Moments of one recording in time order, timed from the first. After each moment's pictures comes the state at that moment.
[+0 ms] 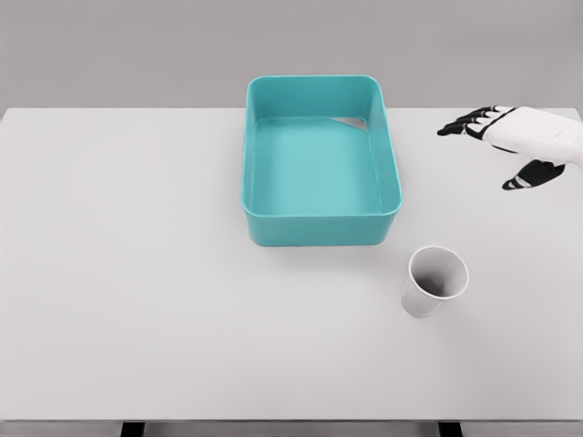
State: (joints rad) left arm -0.01 0.00 -0.12 -0.02 0.15 0.00 0.01; right arm -0.65 -1.04 0.62 -1.57 0.23 -0.38 0.46
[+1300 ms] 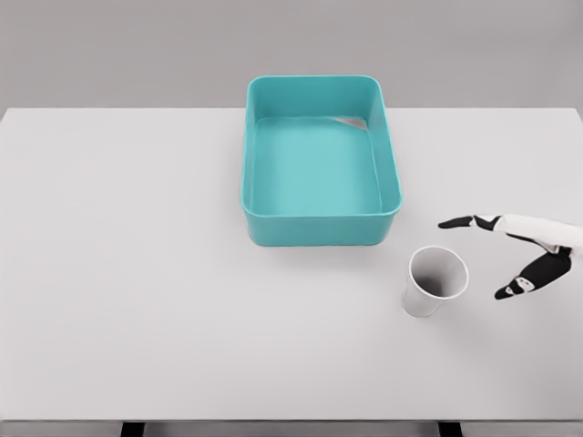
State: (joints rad) left arm -0.01 0.00 -0.12 -0.02 0.15 0.00 0.01; right arm -0.44 -1.15 0.77 -1.45 -0.45 -0.61 0.61
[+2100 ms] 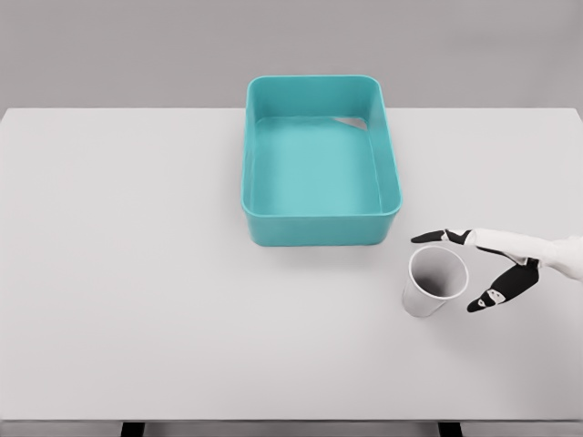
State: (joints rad) left arm -0.01 0.00 -0.12 -0.02 0.15 0.00 0.01; right arm -0.46 -1.08 0.84 -1.45 -0.45 -0.61 0.61
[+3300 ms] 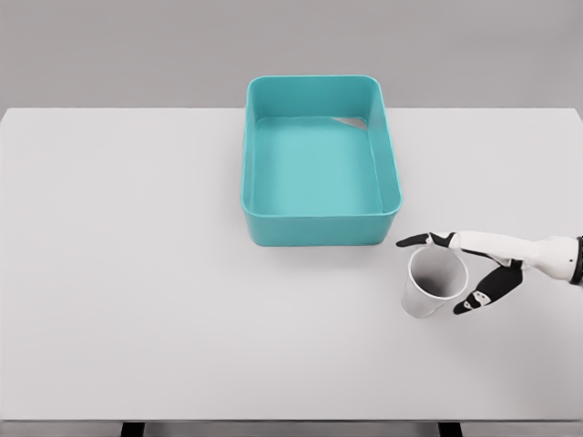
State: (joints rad) left arm -0.01 0.00 -0.12 -0.02 0.15 0.00 0.01; right arm -0.50 -1.04 0.88 -1.45 -0.44 -0.61 0.61
